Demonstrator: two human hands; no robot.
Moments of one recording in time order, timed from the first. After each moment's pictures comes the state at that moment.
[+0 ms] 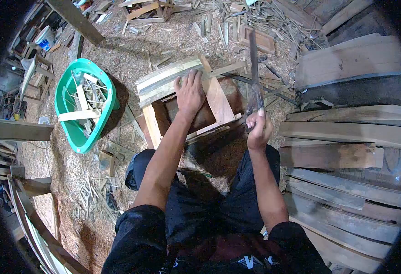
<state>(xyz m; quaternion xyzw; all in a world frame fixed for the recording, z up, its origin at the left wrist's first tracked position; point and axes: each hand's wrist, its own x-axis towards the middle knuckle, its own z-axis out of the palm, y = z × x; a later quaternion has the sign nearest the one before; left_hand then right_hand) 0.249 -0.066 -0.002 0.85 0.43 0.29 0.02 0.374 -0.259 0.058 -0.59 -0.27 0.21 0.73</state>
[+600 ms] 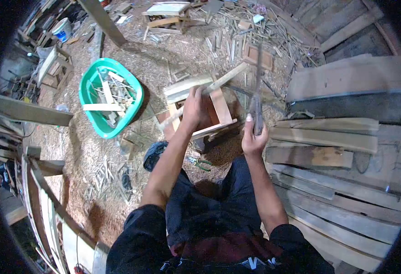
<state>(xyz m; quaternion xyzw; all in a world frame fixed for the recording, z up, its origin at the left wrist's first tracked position) 0.184 -0.109 0.182 0.81 0.38 0.38 0.24 0.320 -0.277 0.243 -0.70 -0.31 0.12 0.64</state>
